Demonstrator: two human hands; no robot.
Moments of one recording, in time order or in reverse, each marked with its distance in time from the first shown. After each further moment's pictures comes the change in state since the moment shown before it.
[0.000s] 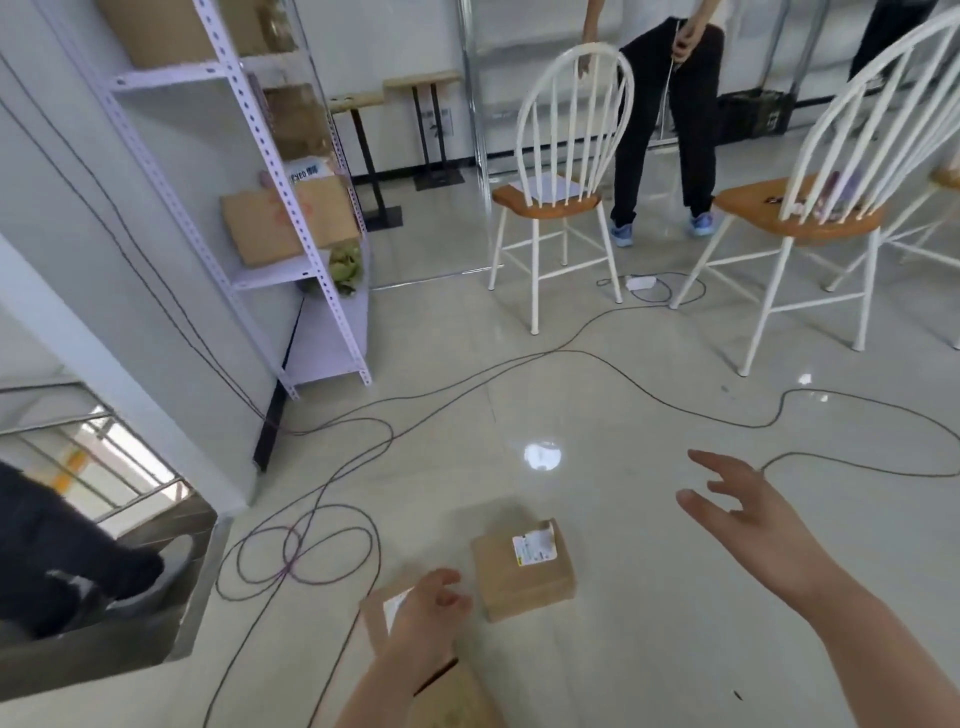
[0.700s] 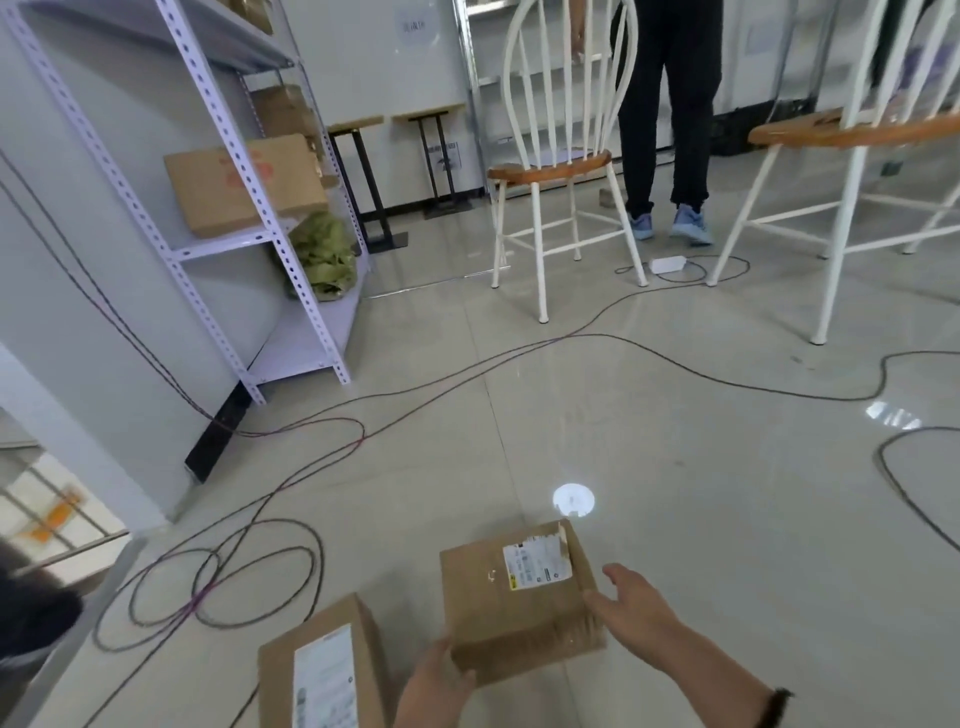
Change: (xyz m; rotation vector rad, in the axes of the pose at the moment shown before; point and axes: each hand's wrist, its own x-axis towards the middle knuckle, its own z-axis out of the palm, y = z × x) left_hand 0.261 -0.207 0.211 0.124 0.072 -0.022; right_hand 0.156 0.355 0.290 -0.184 -0.308 0.201
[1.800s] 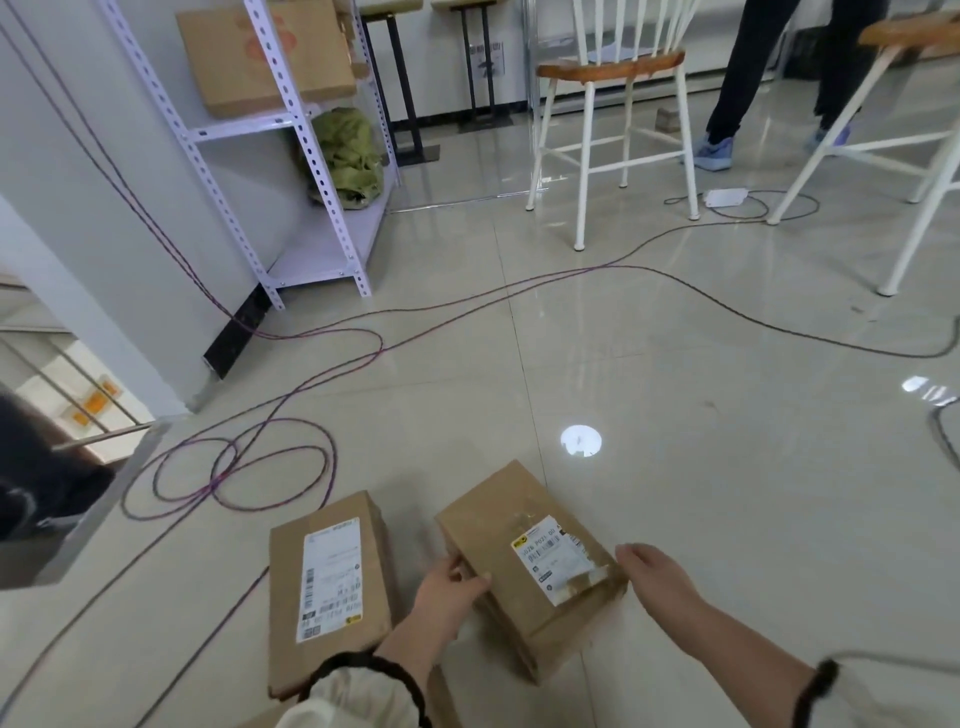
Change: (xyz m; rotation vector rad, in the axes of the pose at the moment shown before) left_hand 0.016 -0.021 0.026 -0.384 -0.058 -0.248; right_hand -0.005 0.041 0.032 0.140 0.000 0.158
